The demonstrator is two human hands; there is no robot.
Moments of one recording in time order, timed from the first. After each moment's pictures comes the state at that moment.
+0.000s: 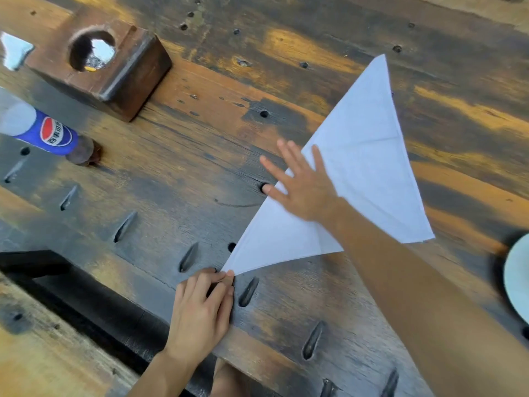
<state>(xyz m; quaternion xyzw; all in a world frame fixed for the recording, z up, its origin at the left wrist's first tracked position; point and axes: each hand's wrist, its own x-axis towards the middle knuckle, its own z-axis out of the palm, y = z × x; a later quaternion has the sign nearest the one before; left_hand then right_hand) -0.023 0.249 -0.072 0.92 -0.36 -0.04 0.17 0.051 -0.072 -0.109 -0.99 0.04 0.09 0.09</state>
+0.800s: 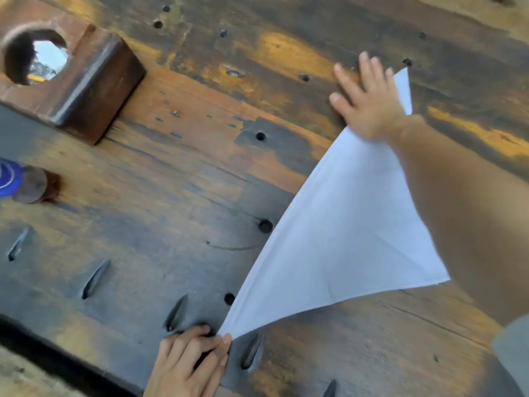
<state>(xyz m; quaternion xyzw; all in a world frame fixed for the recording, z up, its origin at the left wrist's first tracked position) 0.012 0.268 -0.080 0.87 -0.47 -0.07 0.15 0.177 -0.279 -0.109 -0.97 0.21 0.09 0.08</state>
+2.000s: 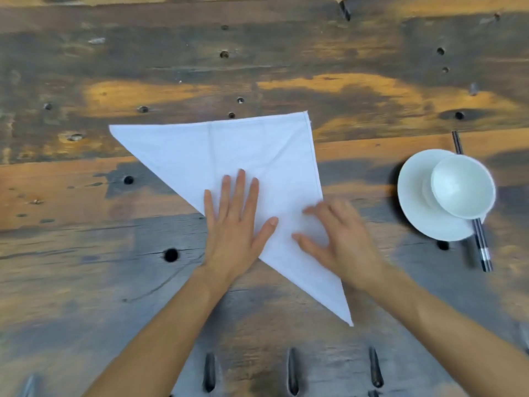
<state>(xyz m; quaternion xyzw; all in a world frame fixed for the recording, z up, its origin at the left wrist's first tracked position) 0.058 -0.027 -0.096 0.79 -0.59 -0.11 0.16 -0.144 -0.129 -0.049 -0.90 0.36 -0.12 0.21</state>
